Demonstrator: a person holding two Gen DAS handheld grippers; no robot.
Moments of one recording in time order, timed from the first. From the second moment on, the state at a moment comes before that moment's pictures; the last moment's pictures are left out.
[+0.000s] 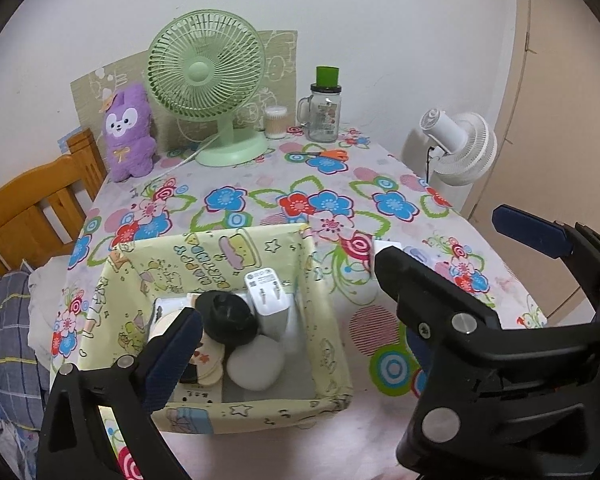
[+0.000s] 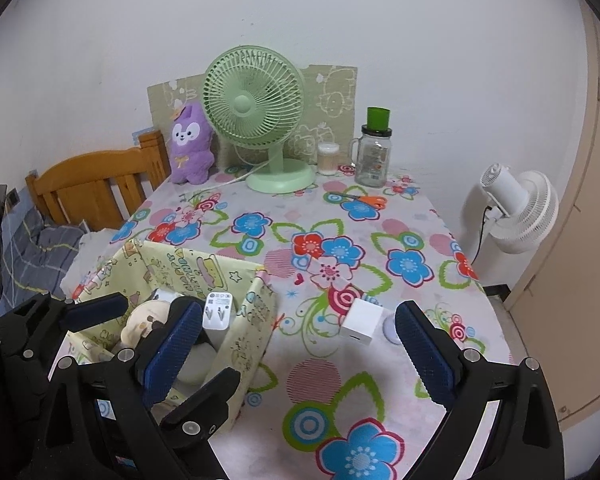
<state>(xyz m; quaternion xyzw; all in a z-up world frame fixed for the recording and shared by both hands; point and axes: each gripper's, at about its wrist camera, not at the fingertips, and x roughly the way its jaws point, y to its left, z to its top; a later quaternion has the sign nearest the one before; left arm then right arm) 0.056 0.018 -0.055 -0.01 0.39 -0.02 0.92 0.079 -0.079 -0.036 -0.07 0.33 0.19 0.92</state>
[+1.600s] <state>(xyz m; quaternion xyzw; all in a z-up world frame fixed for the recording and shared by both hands) 0.096 -0.085 -0.082 0.01 0.39 -0.05 0.92 0.112 -0.174 -0.063 -0.07 0.34 0.16 0.93</state>
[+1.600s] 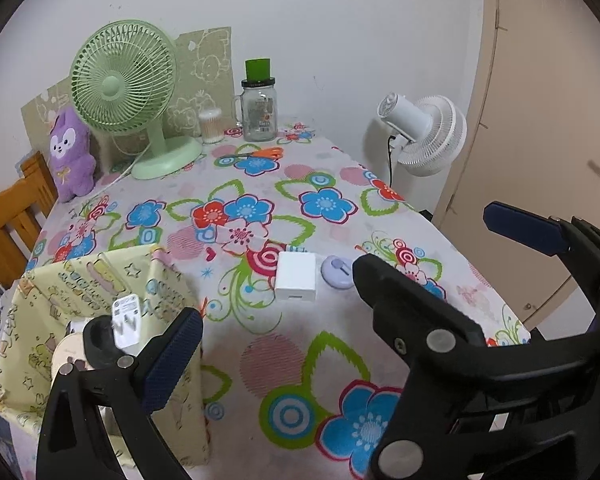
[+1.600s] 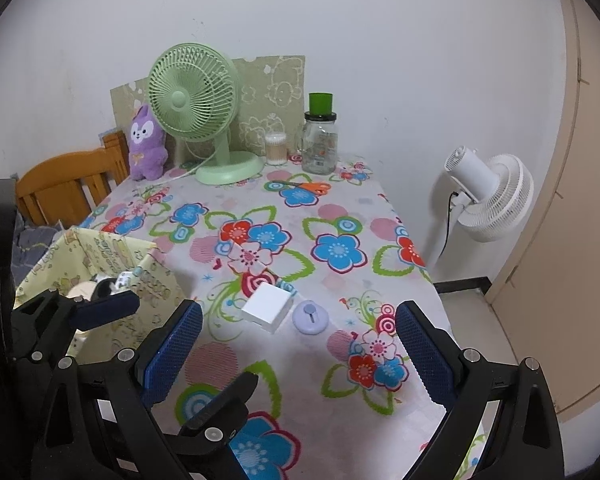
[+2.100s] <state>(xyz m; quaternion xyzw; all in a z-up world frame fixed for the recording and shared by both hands) 0.124 -0.099 -0.116 0.00 0.41 -0.04 0.91 0.140 -0.192 -0.096 -0.06 0.35 0.16 0.92</state>
